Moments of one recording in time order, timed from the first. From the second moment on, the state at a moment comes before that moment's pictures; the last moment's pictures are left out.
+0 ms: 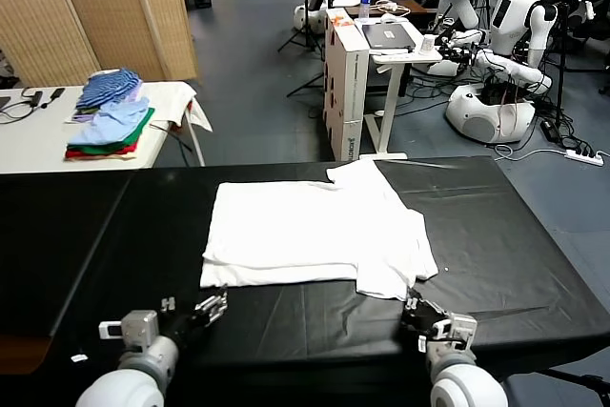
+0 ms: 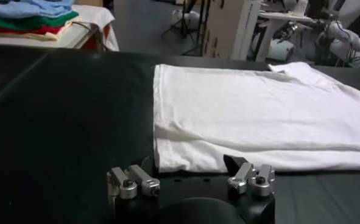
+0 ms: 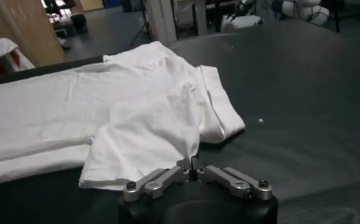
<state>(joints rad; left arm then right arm) 1.57 -1.38 -0.59 -2.27 -0.35 0.74 -0.11 -1.41 1.36 0.51 2.13 0.74 -0.50 0.29</state>
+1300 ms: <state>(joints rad) 1.55 -1.38 -0.60 -2.25 -0.36 0.69 -0.09 -1.16 1.30 0.46 1.93 0.48 -0.52 0.26</state>
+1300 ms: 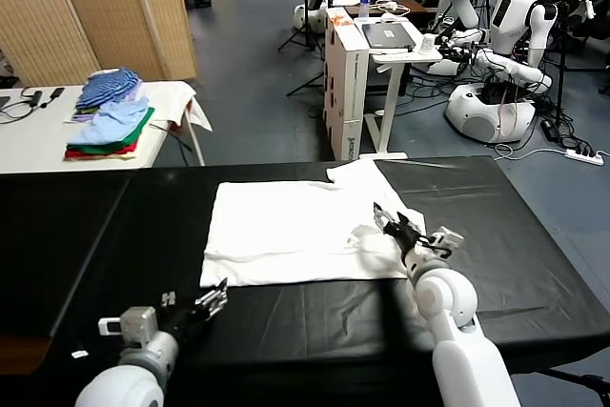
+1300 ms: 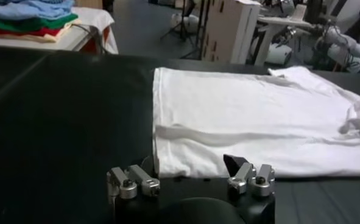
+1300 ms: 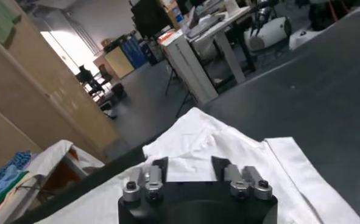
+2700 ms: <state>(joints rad) 1.53 -1.38 -0.58 -2.11 -0.29 0.57 -0.11 -1.42 1.24 0.48 2.03 0.37 -0.50 0.19</state>
